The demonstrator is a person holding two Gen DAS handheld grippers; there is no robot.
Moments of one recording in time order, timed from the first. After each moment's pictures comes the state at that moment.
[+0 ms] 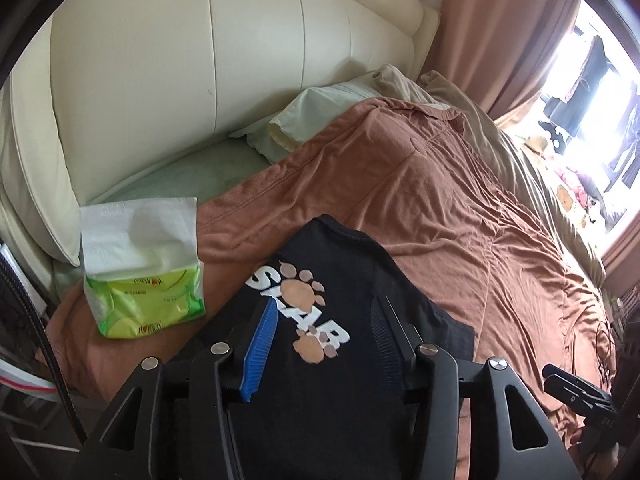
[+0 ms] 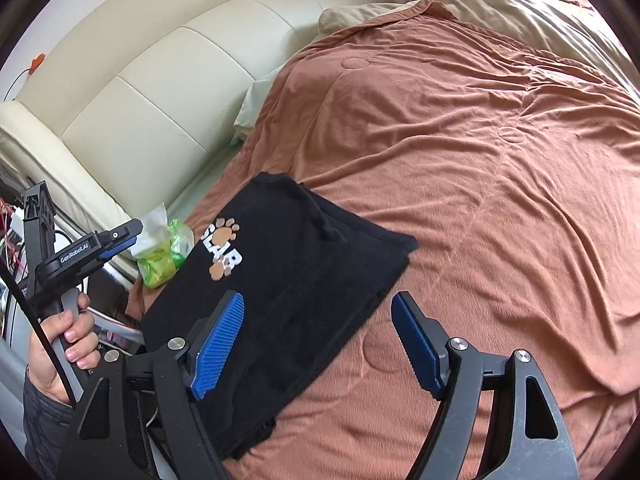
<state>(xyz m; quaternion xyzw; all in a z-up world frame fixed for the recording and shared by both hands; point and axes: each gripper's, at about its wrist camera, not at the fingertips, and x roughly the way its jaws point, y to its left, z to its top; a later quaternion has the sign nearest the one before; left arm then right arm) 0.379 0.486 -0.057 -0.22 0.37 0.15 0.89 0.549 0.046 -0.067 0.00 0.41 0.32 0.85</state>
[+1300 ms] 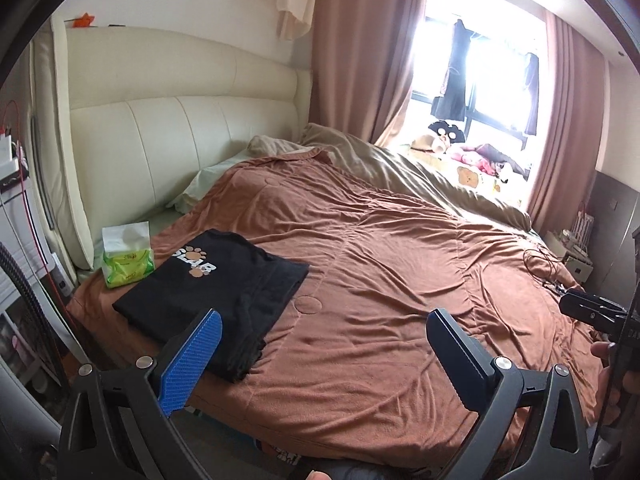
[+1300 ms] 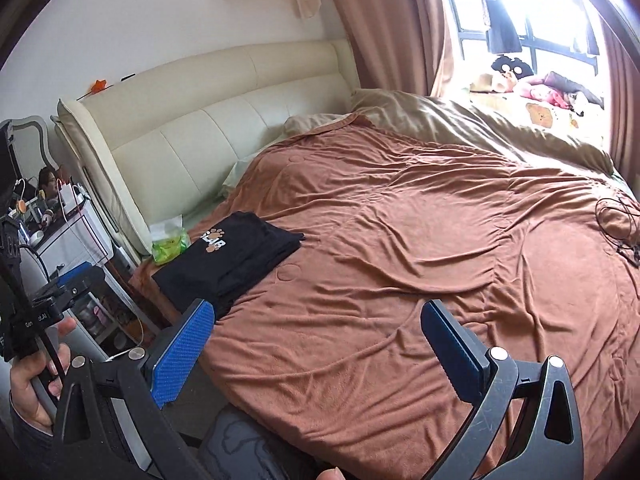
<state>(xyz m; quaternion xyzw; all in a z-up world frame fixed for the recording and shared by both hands) 0.149 0.181 0.039 -0.10 0.25 0.07 0.96 0.220 -0.207 0.002 -0.04 0.24 0.24 0.94</state>
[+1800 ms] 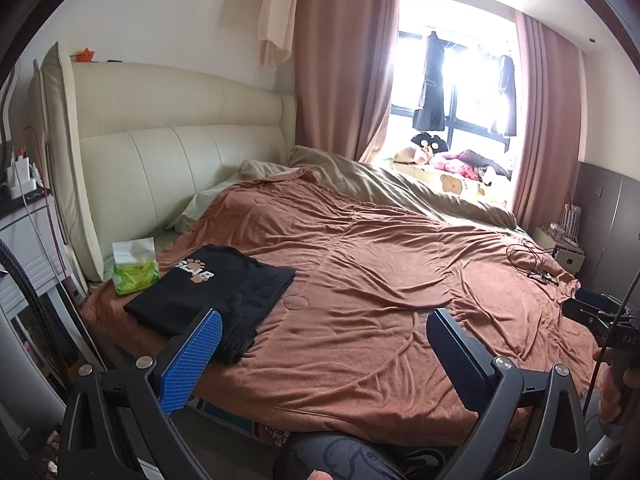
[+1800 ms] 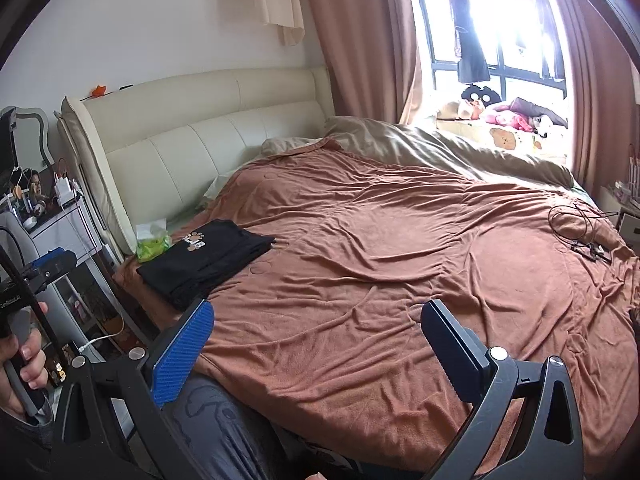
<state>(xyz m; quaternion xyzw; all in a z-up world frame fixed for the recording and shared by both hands) 0.074 0.135 0.043 -0.06 0.20 0.06 0.98 0.118 -0.245 -0.019 -0.05 0.20 0.19 0.96</state>
